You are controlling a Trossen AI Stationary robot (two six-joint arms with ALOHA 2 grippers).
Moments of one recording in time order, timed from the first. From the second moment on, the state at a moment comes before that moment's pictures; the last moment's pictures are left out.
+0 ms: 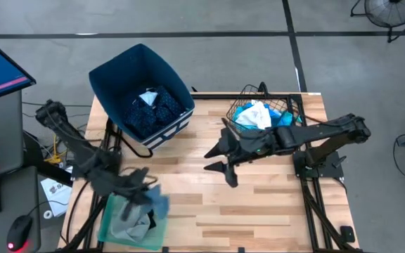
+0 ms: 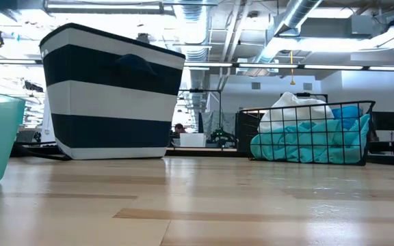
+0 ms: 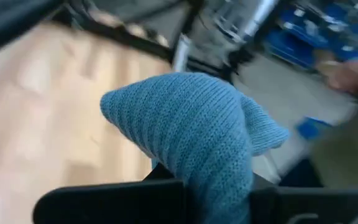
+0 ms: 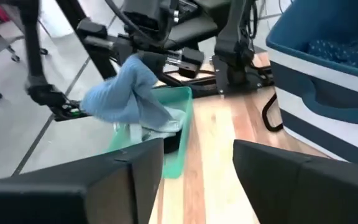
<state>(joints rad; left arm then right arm) -0.77 1.02 0.76 -0.07 -0.46 -0.62 0.24 1.49 1.45 -0.37 0.10 0.30</state>
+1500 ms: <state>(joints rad) -1.03 1.28 0.75 -0.38 -0.29 -1.26 0.30 1.49 1.45 -0.59 0.07 0.29</state>
